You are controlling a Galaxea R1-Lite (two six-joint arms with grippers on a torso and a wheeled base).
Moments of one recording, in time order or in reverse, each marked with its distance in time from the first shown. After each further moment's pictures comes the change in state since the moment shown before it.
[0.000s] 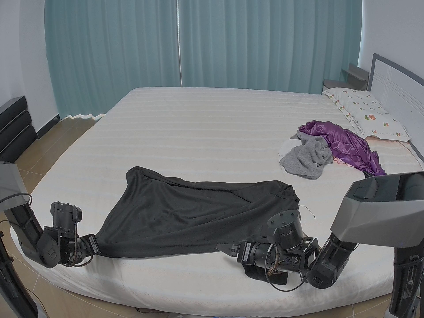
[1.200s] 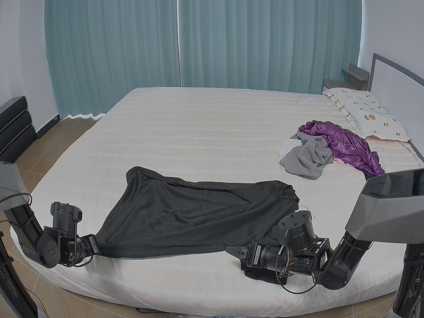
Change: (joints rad) left arm 0.000 0.000 0.001 0.000 0.000 0.000; right arm -0.009 -0.077 0.092 0.019 -0.006 0.000
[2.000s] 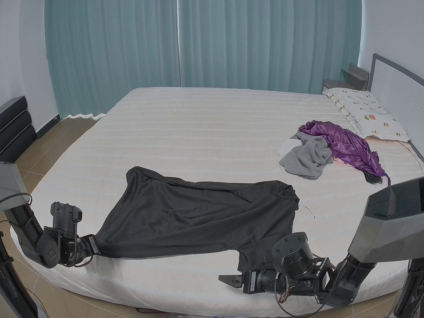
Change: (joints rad) left arm 0.000 0.000 0.000 0.000 0.000 0.000; right arm 0.128 -0.038 0.109 -0.001 0.003 0.002
